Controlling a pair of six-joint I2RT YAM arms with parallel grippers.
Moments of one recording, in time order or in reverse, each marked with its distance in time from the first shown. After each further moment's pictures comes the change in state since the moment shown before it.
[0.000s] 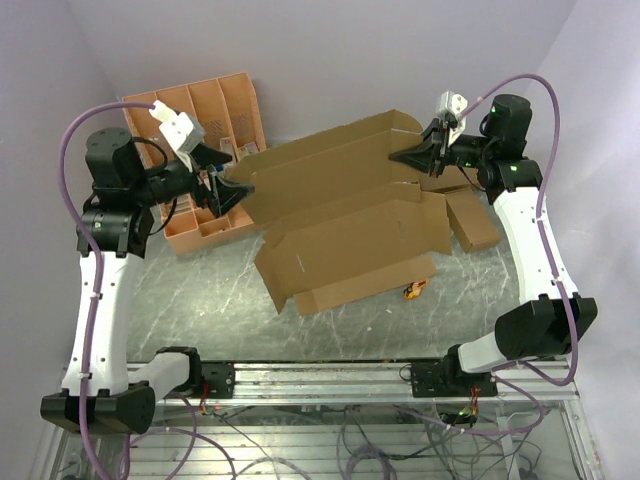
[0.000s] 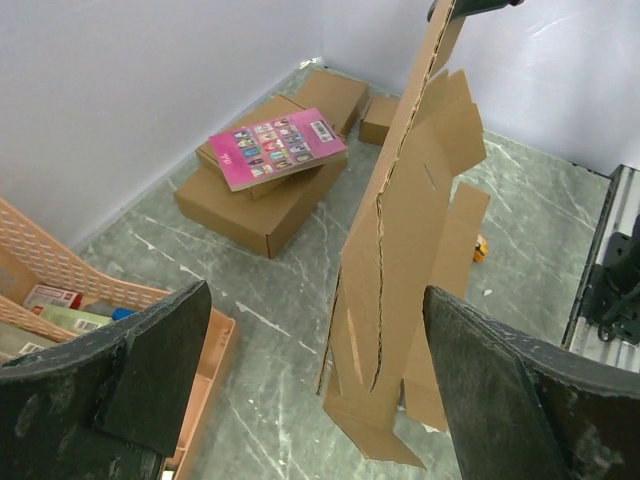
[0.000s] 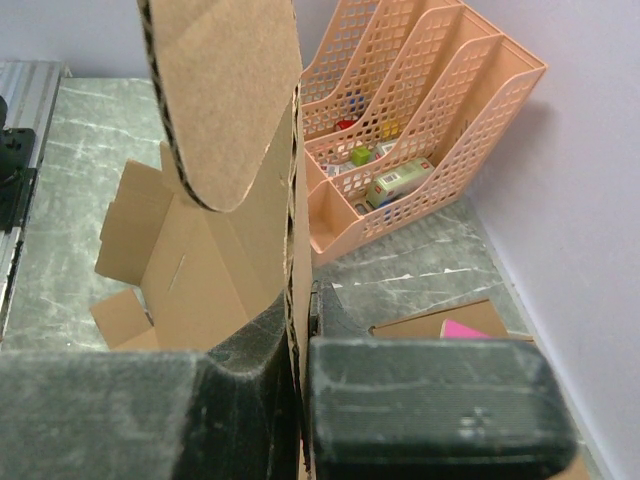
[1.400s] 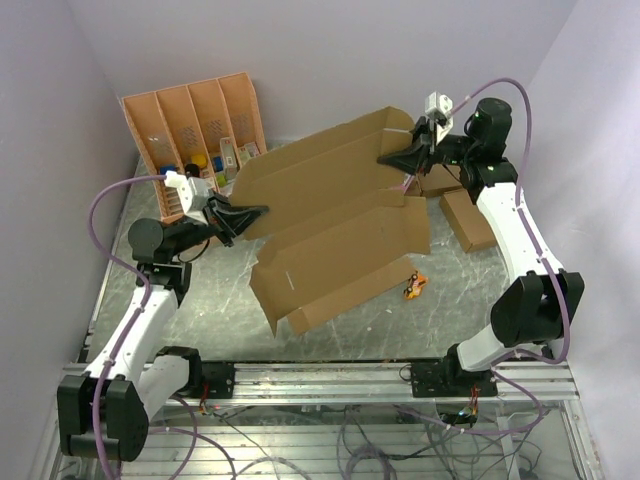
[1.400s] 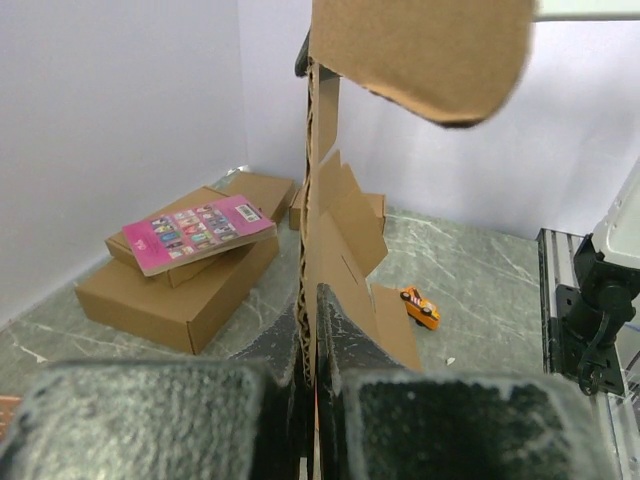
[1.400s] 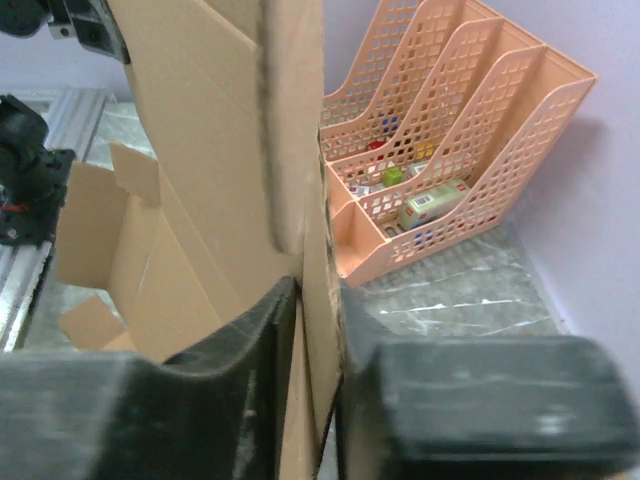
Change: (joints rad) left arm -0.086 -0.124 -0.806 1.304 0.042 -0.536; right arm 0.029 0.085 -0.102 0.358 -0.082 0.229
